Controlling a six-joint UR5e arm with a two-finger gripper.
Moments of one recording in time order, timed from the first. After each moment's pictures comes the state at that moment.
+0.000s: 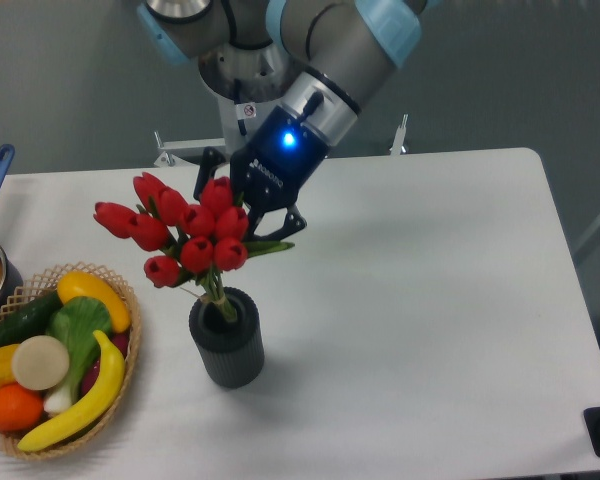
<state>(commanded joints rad) 2.57 -1.60 -1.79 -0.88 0.52 0.78</state>
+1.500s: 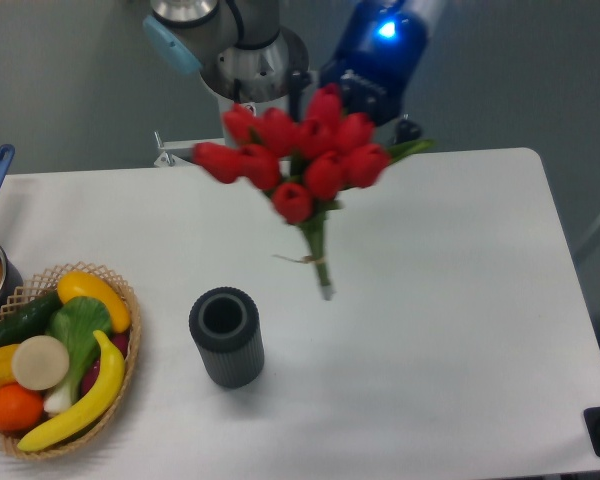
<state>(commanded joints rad) 2.88 -1.56 -1.69 -0.88 0.56 0.73</state>
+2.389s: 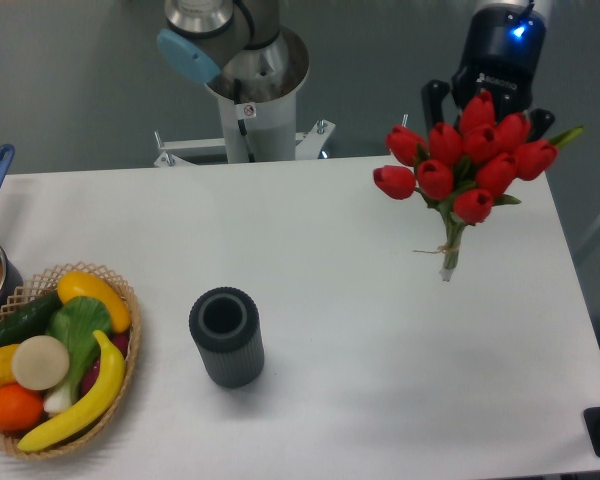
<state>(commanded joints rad) 2.99 -1.65 -1.69 -0.88 0.57 0.80</state>
